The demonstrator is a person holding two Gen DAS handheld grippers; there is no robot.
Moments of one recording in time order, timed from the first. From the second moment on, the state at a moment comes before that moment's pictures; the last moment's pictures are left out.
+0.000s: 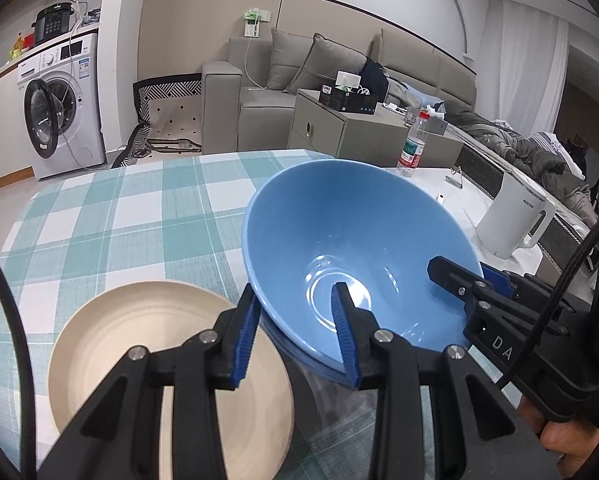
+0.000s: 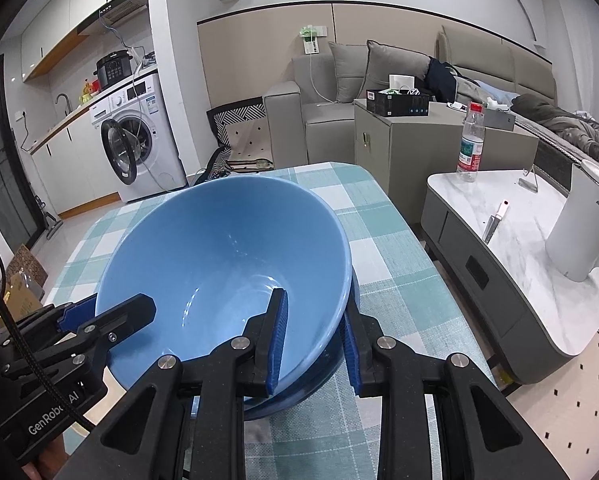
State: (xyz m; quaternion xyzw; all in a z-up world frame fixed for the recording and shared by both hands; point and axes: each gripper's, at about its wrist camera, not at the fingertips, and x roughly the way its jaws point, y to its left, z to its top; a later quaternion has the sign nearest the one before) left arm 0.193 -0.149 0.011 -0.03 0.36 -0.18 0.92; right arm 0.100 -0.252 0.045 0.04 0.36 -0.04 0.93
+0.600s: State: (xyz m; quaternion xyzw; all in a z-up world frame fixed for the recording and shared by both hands) left arm 0.191 -0.150 0.004 -0.02 0.36 -0.18 0.92; right arm 0.098 -0.240 0.033 -0.03 0.35 -0.06 0.93
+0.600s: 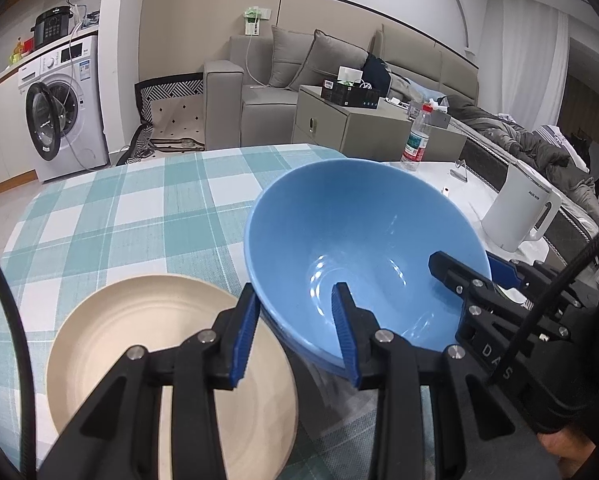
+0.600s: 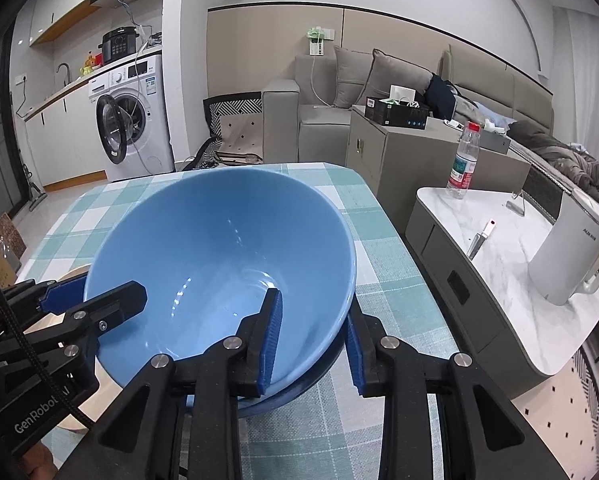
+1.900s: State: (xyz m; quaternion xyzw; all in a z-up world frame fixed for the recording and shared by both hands) left arm 0.218 -0.112 0.008 -0.06 0.38 -0.20 0.90; right arm 0.094 -0.300 0.035 0.07 0.34 0.03 0.94
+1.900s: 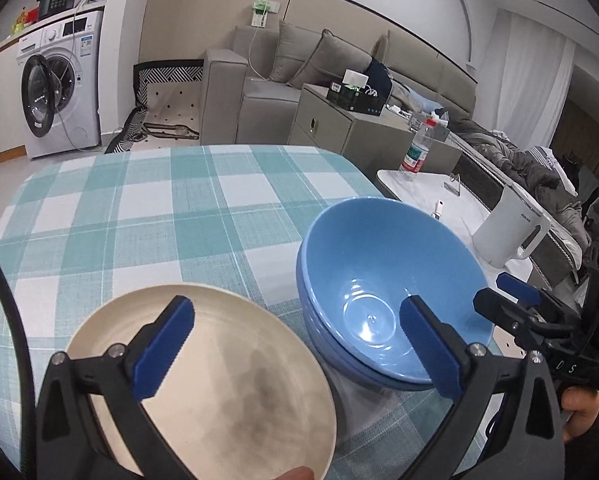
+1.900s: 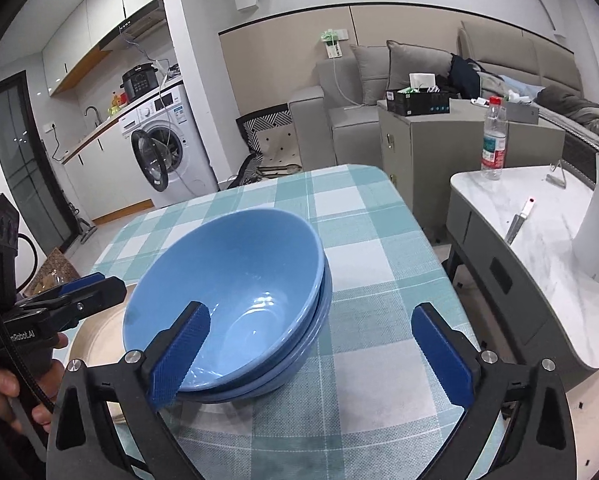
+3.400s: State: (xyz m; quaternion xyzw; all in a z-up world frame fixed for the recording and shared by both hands) left arm 0.225 -0.151 -0.018 -0.05 0.42 -0.23 0.87; right arm 0.112 -0.307 0.003 0.21 0.36 0.11 0.90
